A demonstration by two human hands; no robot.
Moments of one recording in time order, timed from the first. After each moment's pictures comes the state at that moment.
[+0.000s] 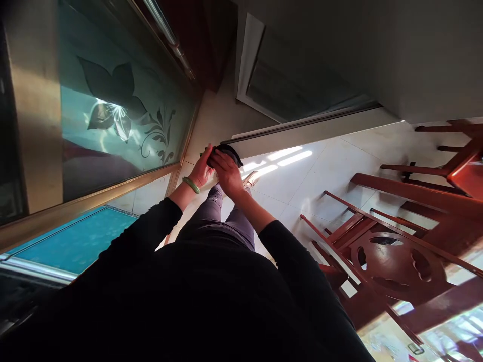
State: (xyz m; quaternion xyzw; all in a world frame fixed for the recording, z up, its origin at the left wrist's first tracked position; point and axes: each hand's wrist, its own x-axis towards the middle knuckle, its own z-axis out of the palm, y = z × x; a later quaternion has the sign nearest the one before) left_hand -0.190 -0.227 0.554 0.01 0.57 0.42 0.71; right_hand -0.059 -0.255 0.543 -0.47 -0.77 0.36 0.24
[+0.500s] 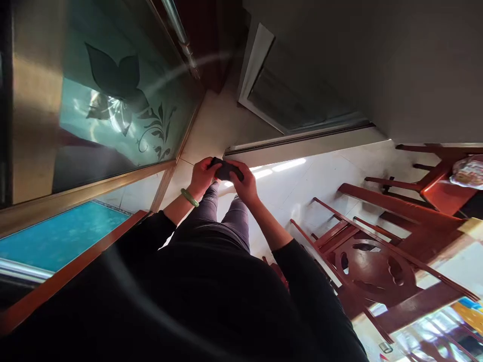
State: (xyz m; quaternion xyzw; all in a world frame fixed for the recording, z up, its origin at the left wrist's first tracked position) left_hand -0.190 -0.258 0.573 0.22 0.62 0.40 0.64; right_hand -0.023 -0.253 0.609 -0.58 -0.53 0.55 0.28
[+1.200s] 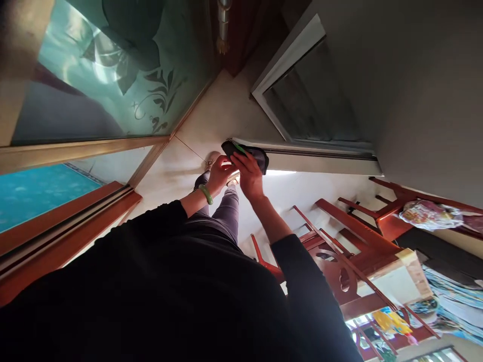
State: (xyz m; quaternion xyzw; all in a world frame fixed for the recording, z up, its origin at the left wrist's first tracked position) left_hand -0.136 -0.278 0.550 0.05 0.66 0.45 0.60; right_hand 0.011 -0.230 0.569 -0.44 -0.84 0.29 0.13
